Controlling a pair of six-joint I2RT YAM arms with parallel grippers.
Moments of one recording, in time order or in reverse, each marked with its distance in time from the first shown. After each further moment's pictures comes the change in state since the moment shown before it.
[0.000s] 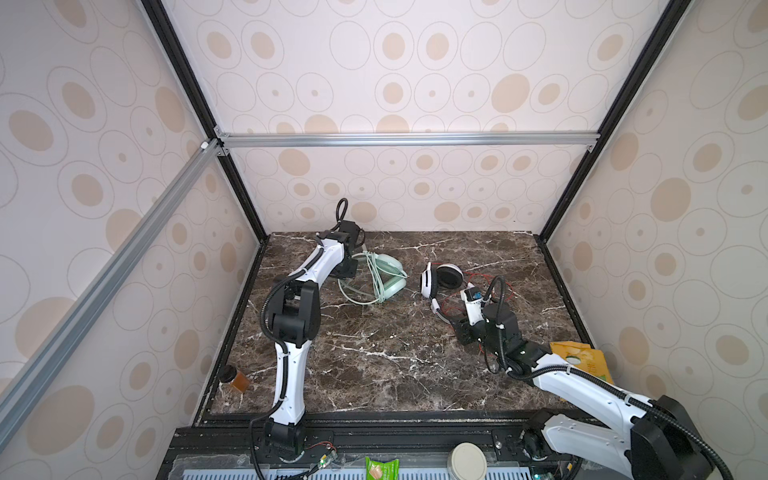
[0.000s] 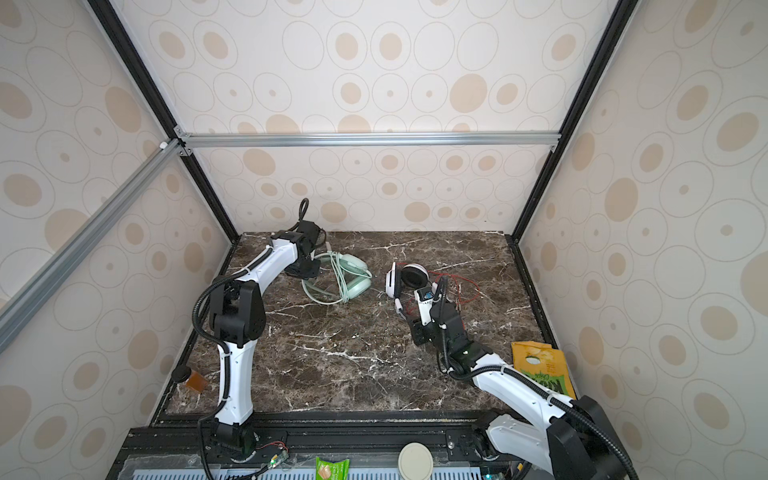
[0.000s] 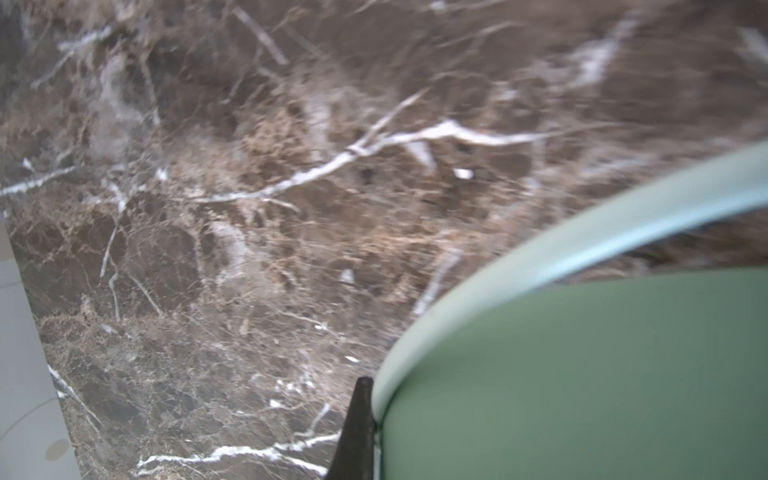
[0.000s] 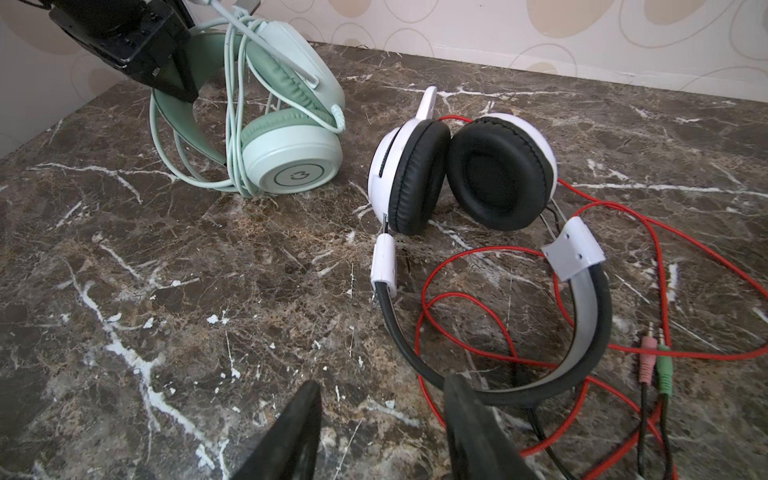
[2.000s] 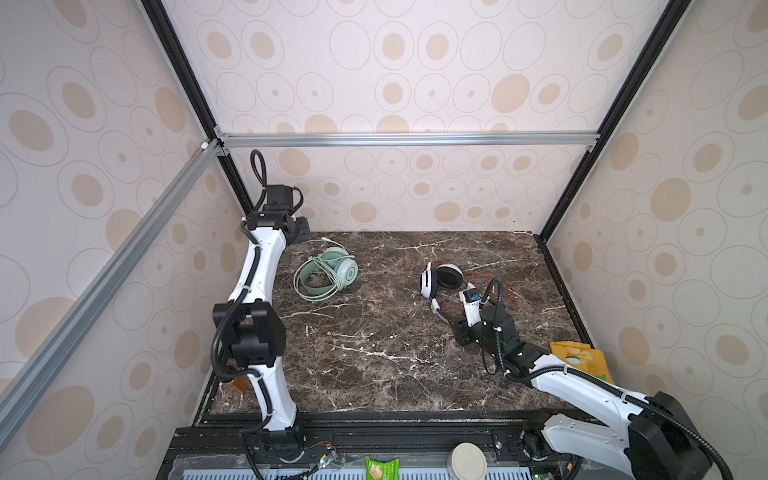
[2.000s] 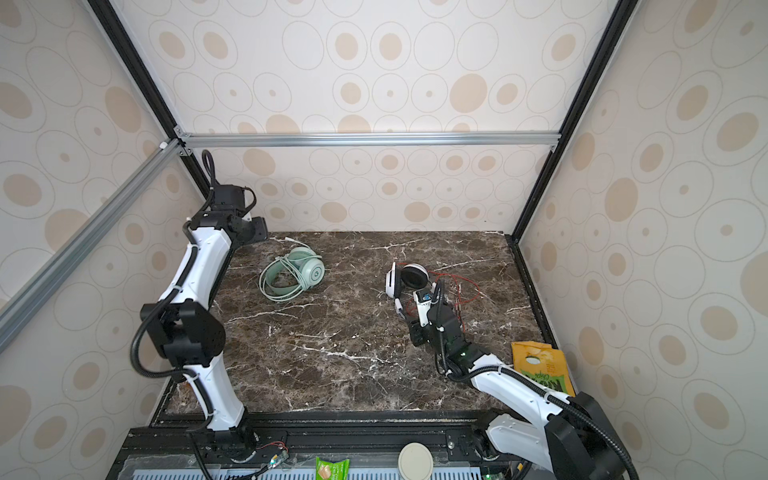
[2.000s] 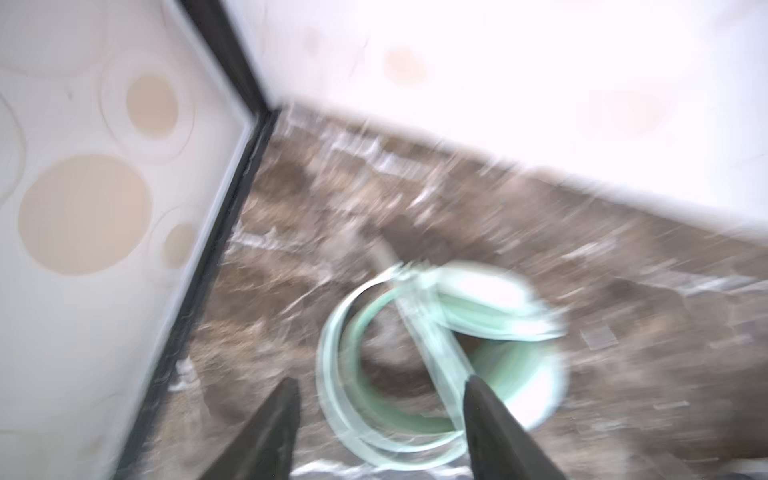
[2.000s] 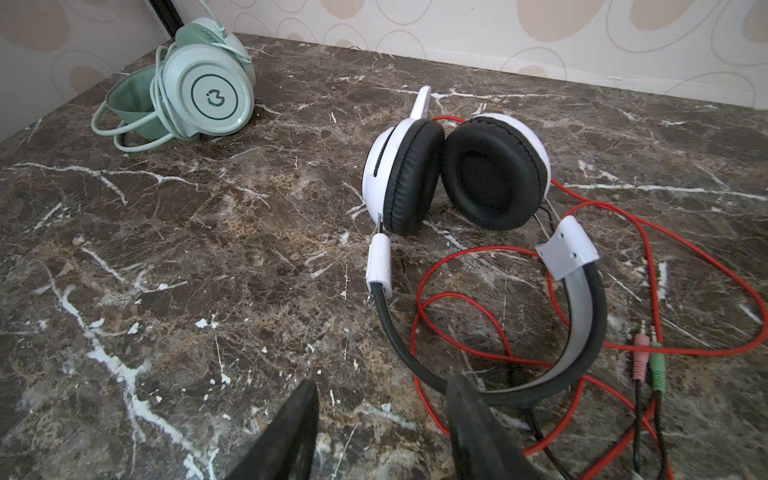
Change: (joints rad) left arm 0.198 -0.378 -0.003 0.185 0.164 -0.120; right arm 0.031 0.018 -0.009 0.021 0.064 0.005
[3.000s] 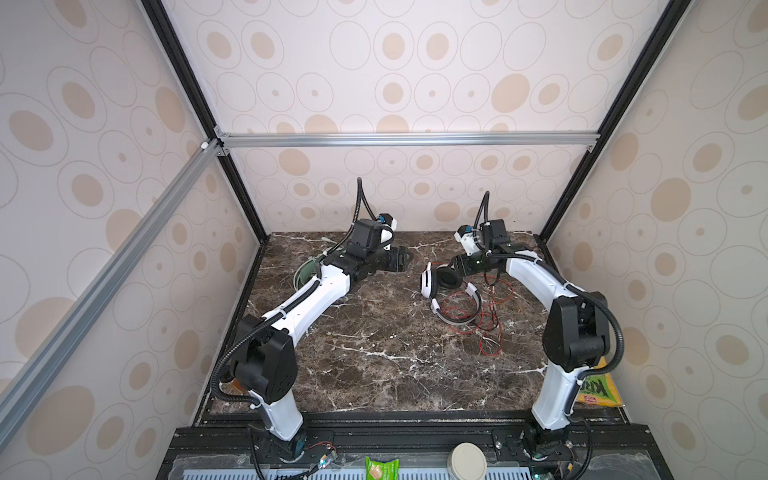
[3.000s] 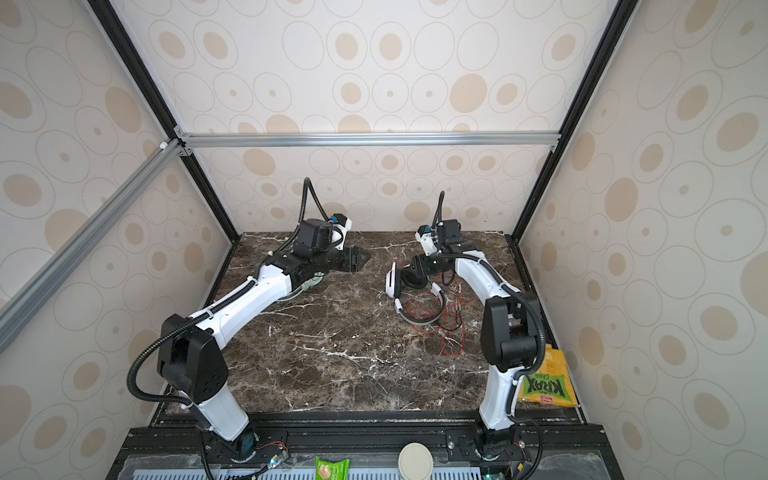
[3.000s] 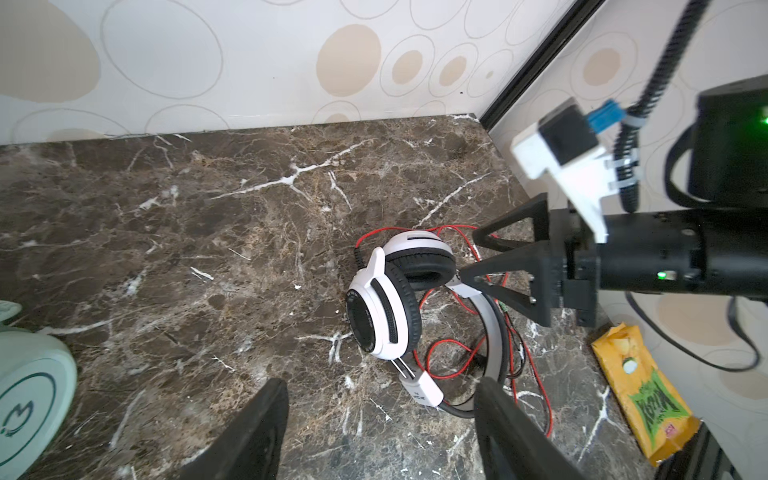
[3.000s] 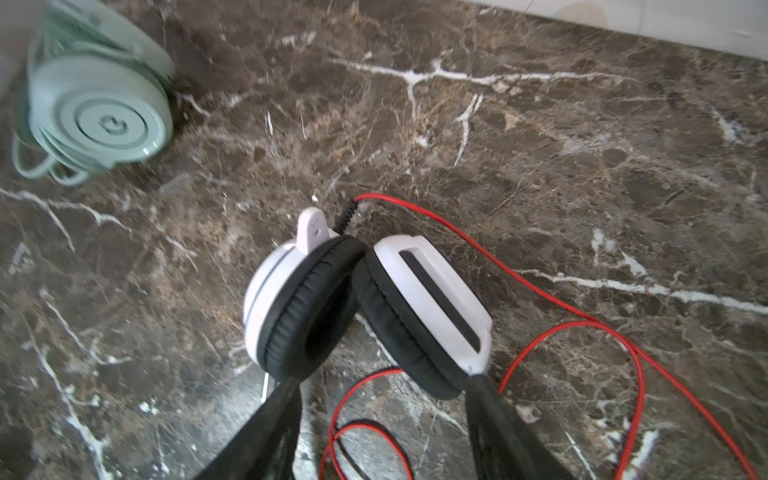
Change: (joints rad) left arm -0.470 -0.145 -0.461 0.492 0.333 -0.105; right arm -0.382 0.835 1.125 -0.732 -0.452 -0.296
